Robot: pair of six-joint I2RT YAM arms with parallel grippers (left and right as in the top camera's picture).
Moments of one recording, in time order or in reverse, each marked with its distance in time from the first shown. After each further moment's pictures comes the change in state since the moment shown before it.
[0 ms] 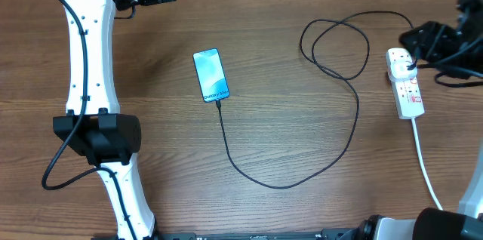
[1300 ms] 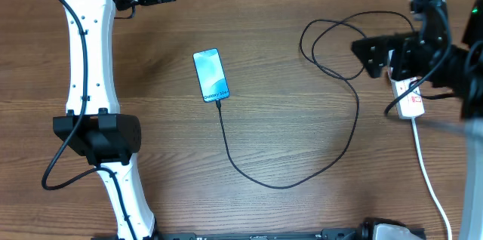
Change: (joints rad) left arm 0.000 0.000 0.000 0.000 -0.001 0.000; right arm 0.212 -0.203 -0.085 0.138 -0.090 -0.216
